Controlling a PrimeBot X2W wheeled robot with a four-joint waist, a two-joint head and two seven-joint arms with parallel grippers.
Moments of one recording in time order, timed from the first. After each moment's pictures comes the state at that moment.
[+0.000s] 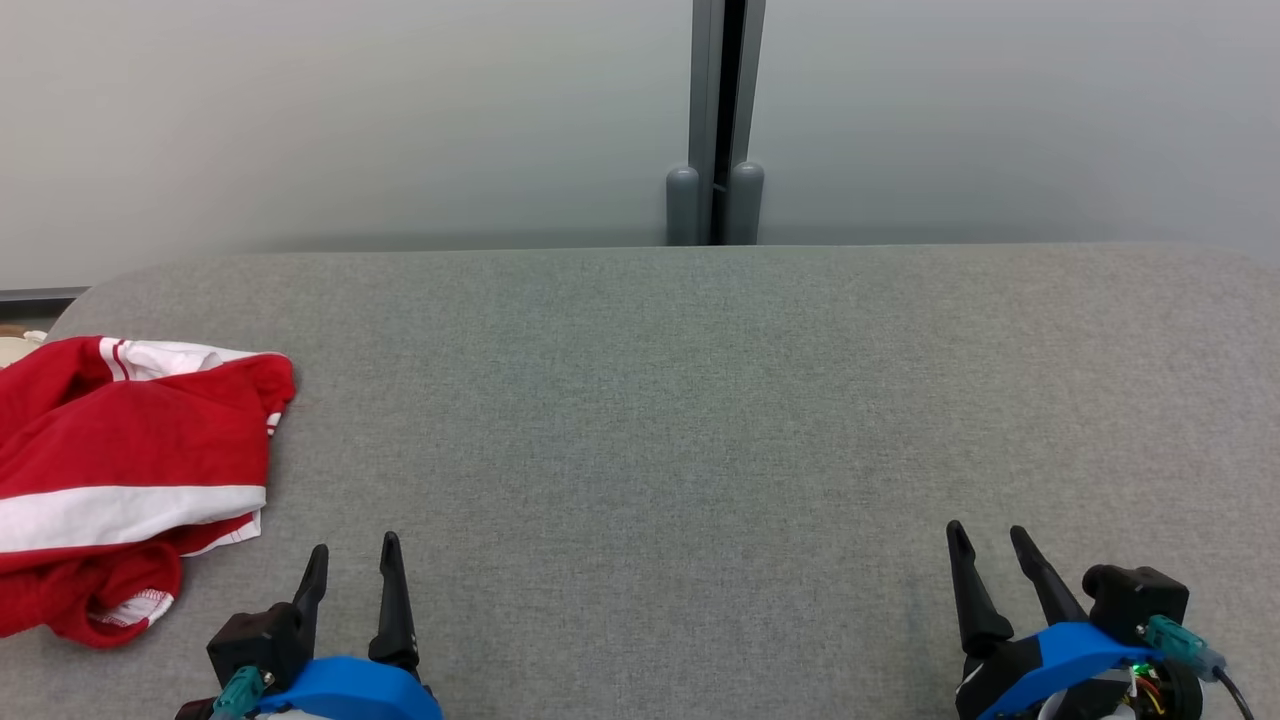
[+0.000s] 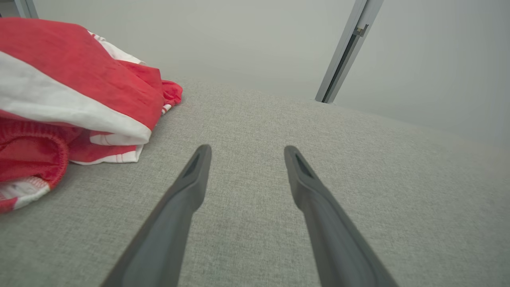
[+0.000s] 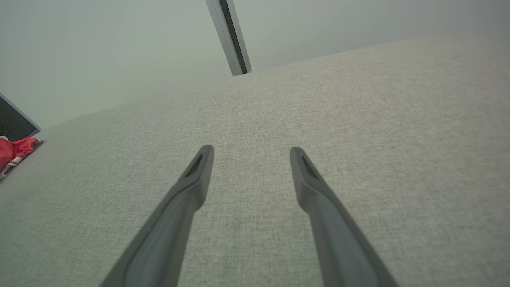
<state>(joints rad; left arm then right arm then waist) -0.05 0.06 -0.07 0.41 -0.30 -0.03 -0.20 -0.14 -0.05 -0.01 0.51 0.30 0.13 -0.20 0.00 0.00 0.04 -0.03</state>
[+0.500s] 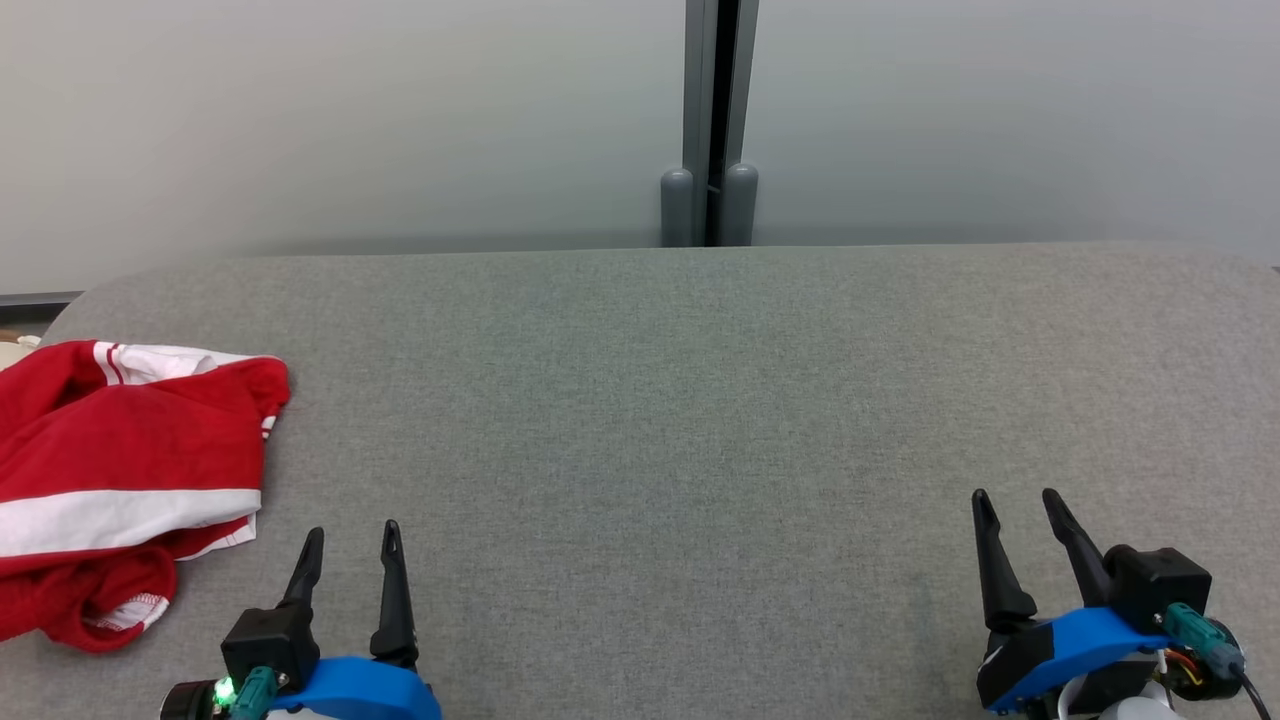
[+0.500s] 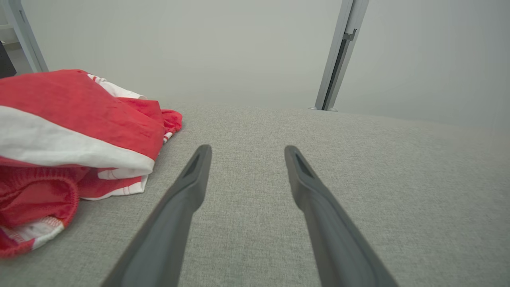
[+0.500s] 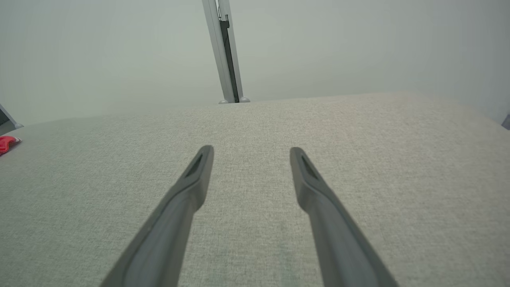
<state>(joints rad) -0.04 0.06 -0.06 0.37 -0.17 -0.02 -0.23 -0.13 -0.05 -0.06 0.43 0.14 0.13 -0.23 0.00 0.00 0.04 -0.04</state>
